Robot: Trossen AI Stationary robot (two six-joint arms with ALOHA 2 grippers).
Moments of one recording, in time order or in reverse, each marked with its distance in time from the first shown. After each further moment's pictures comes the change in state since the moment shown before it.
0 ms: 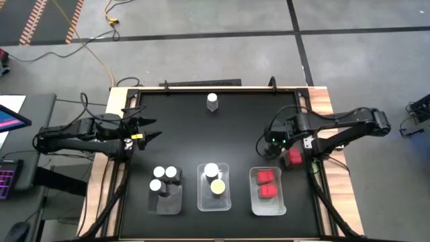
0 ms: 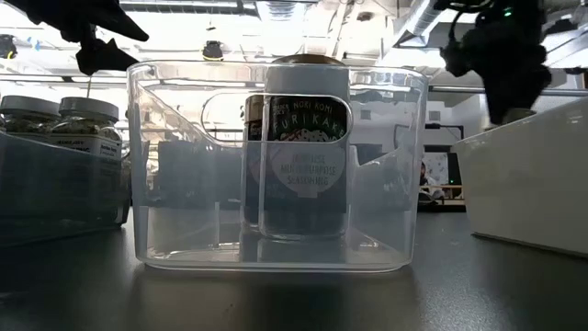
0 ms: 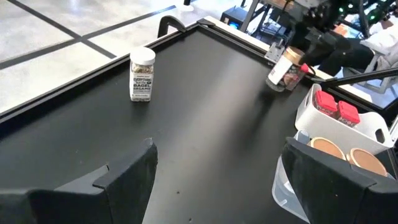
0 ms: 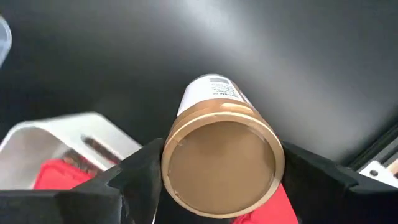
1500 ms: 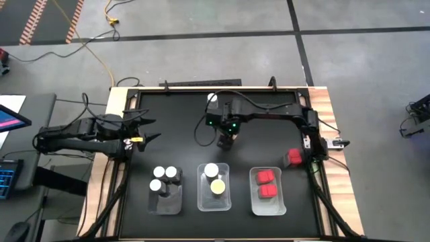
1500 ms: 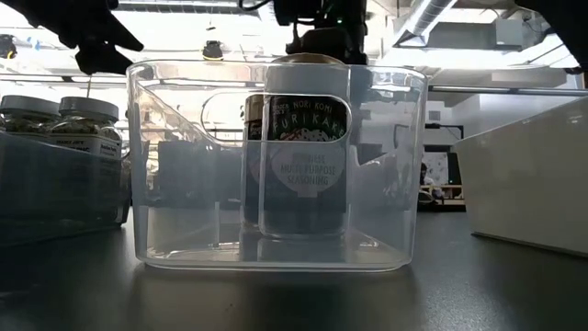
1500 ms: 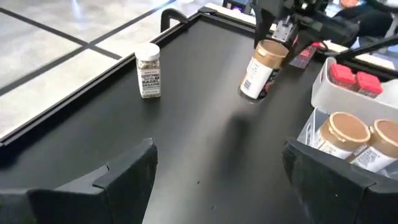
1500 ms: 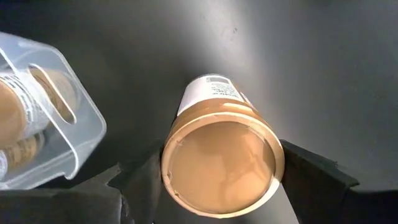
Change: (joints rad) left arm 0.000 0.000 0.001 -0.053 -0.006 0.118; right arm -0.144 0.852 0.993 -0.160 -0.013 -0.588
